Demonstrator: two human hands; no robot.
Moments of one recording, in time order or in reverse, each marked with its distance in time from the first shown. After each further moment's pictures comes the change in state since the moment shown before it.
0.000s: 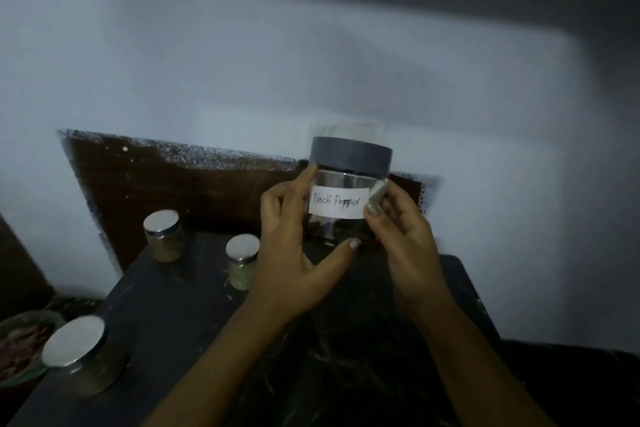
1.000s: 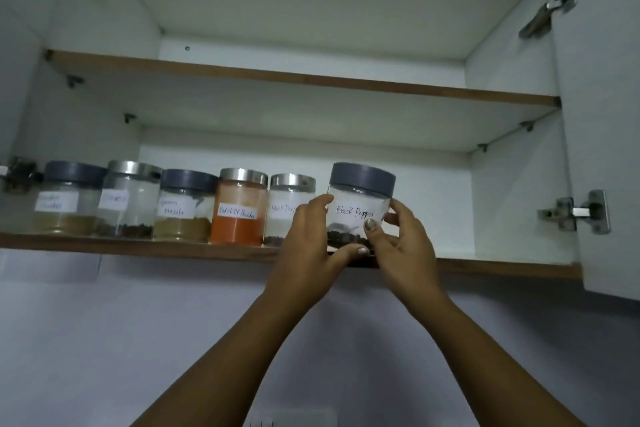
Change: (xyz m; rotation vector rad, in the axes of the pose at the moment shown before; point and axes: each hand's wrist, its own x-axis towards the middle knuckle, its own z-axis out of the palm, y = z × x) left_hand 0.344 0.122 0.062 0.233 0.202 0.542; right_hand 0.260 -0.215 -0.086 -0.466 0.334 -0.658
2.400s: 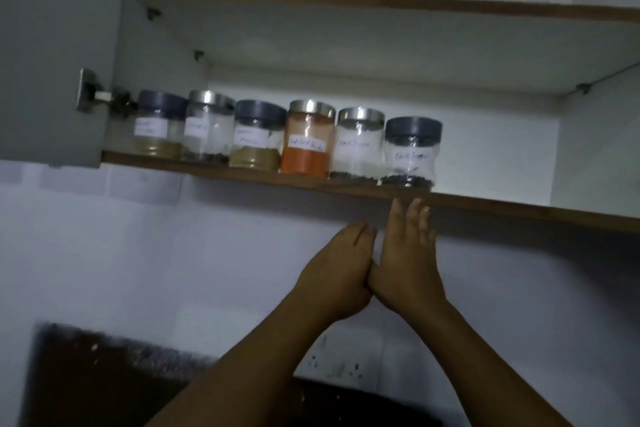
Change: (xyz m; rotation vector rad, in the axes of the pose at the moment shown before) left_hand -0.106 -0.041 -0.018 0.326 -0.419 -0.007; right_hand -0.089 0.019 0.071 -0.684 -0.386 0.026
